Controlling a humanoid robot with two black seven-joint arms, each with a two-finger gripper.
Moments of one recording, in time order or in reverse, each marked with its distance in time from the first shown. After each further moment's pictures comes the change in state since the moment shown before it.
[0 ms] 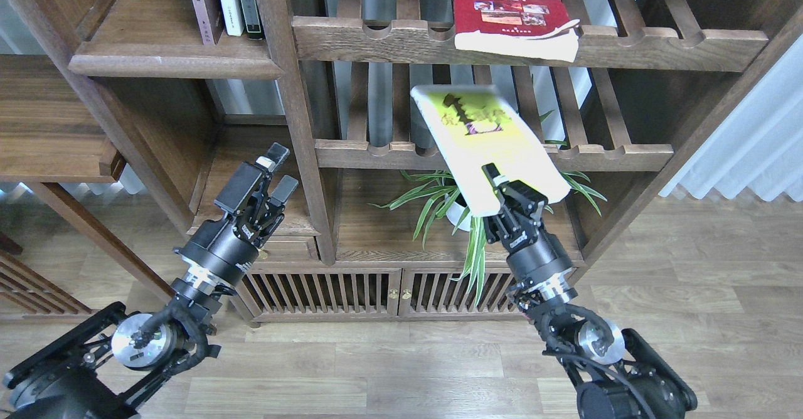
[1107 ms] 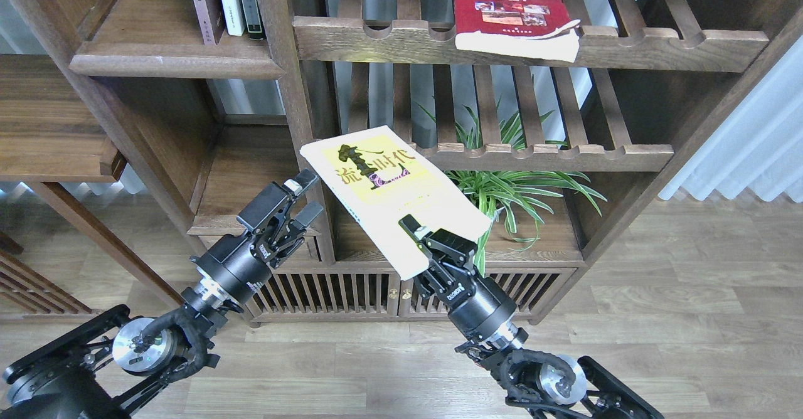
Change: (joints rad) left arm -0.034 0.030 0.115 0.002 -0.013 0.000 0.069; right arm -0.019 0.010 -0.261 0.046 -0.067 0.000 -0.025
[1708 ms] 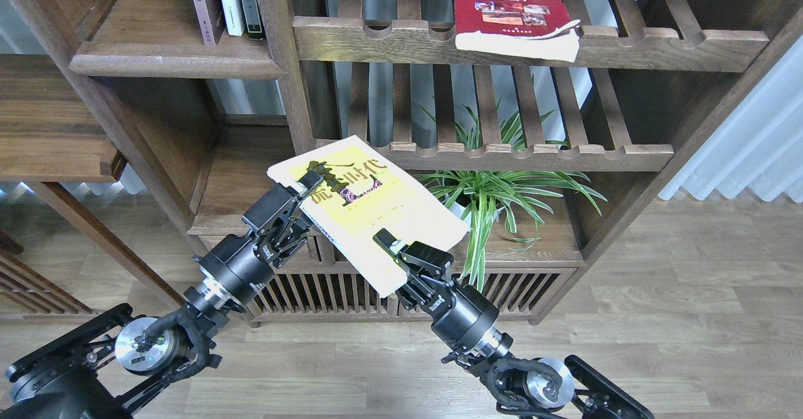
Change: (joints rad) left arm 0.009 -0.008 0.006 0.000 0.009 0.000 -0.002; right arm 0.015 0.012 -0.018 -0.002 -0.019 0.000 0.008
